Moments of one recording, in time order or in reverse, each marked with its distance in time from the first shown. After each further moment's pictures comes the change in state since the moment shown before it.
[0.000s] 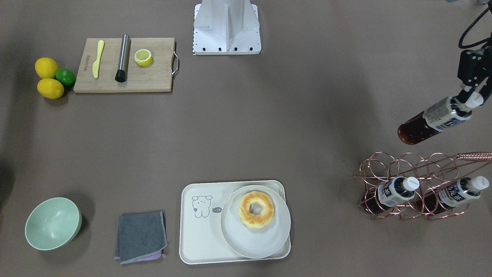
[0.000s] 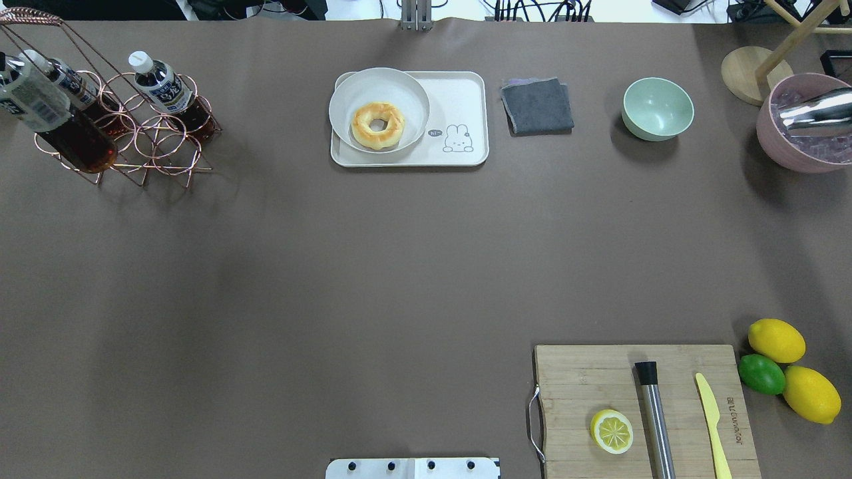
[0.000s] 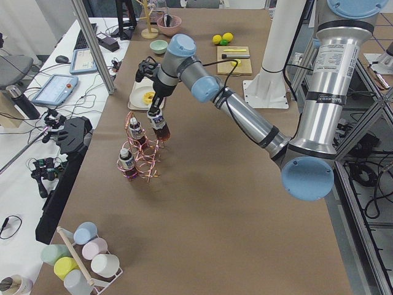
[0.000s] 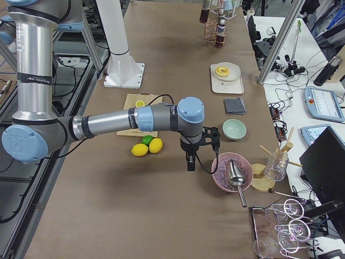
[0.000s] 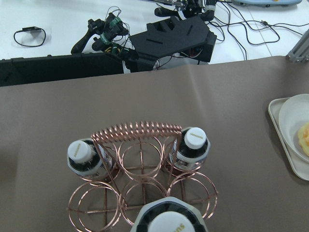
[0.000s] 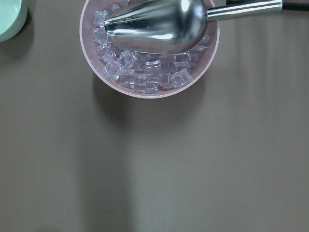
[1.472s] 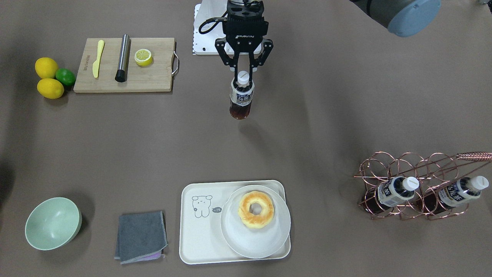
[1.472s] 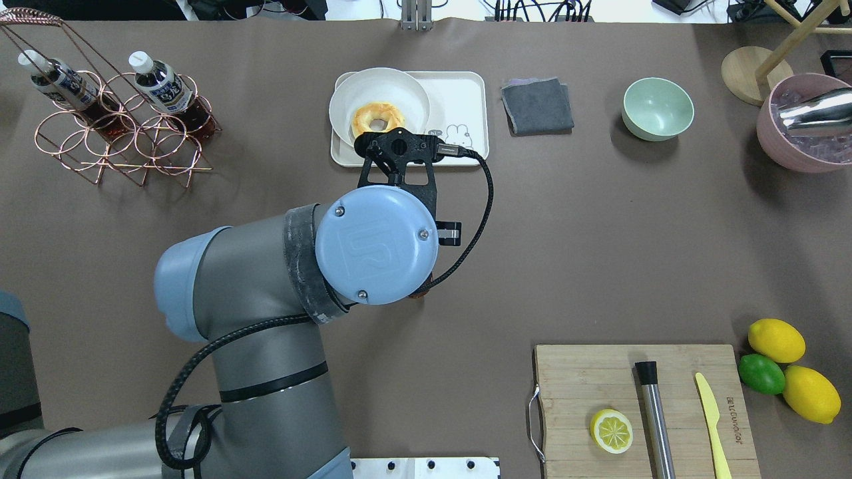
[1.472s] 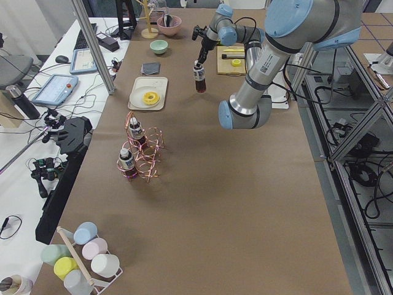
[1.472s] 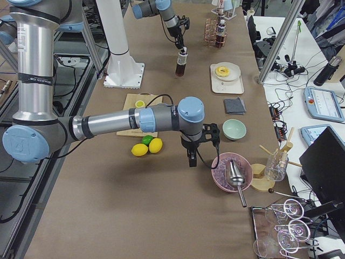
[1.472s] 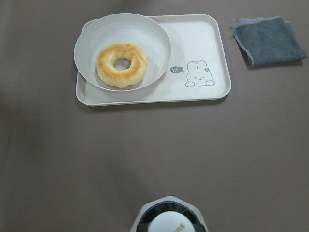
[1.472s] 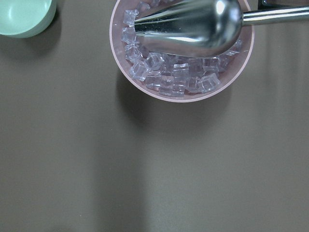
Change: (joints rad) left arm 0.920 -0.712 0.195 0.458 0.726 -0.647; right arm -0.034 -0.006 -0.003 0.056 0.041 -0.004
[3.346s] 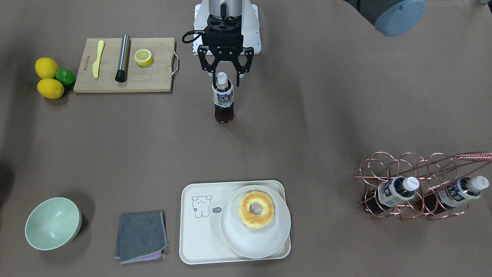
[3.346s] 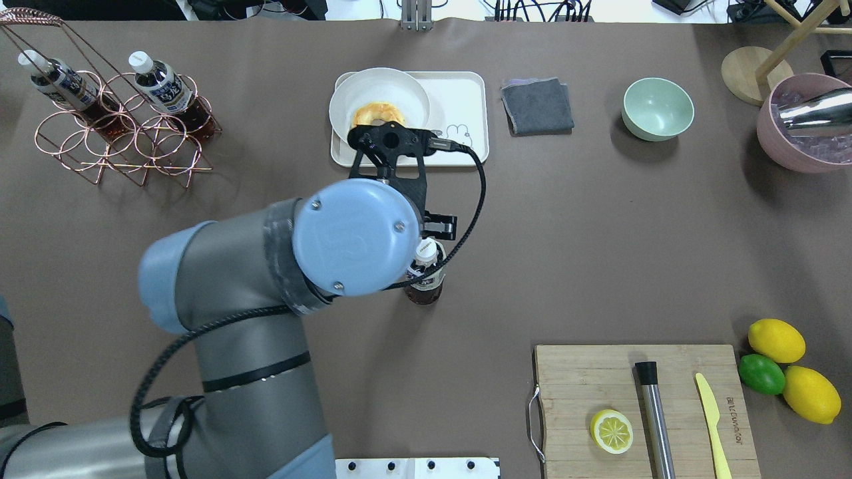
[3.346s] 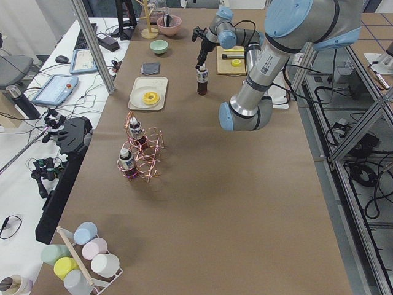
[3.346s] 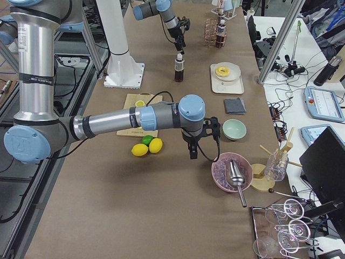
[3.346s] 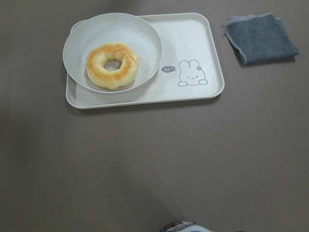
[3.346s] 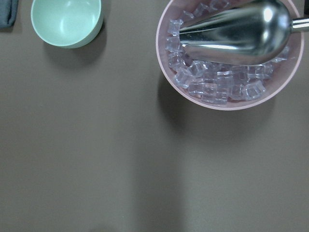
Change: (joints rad) left arm -0.008 0.024 -0.005 -0.048 0.009 0.036; right arm 0.000 0.009 0.013 0.005 0.120 0.006
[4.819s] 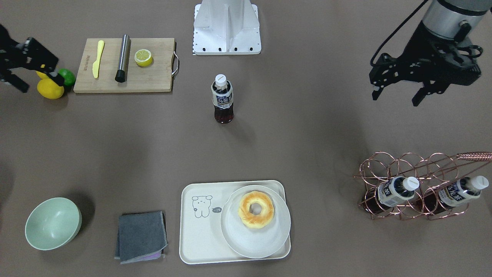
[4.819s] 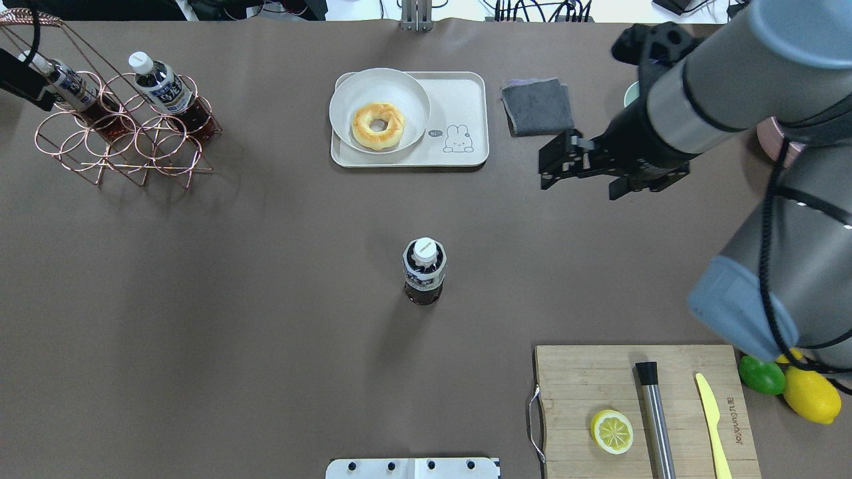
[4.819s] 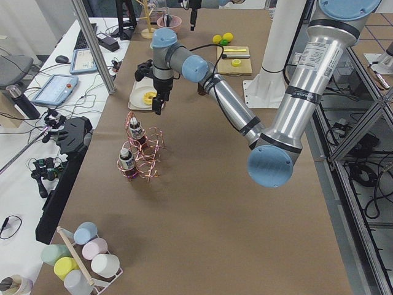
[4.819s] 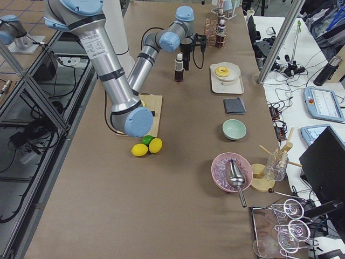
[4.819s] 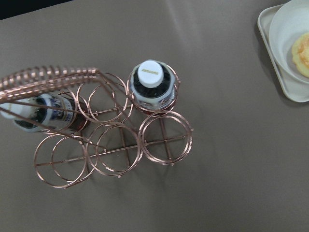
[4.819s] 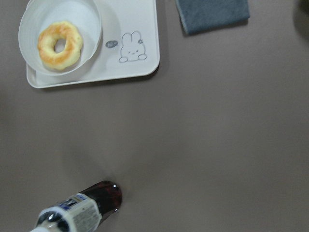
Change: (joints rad) left arm -0.872 0.531 -0.100 -0.001 -0.835 0.943; right arm -0.730 0.552 0.278 -0.136 -0.350 1.116
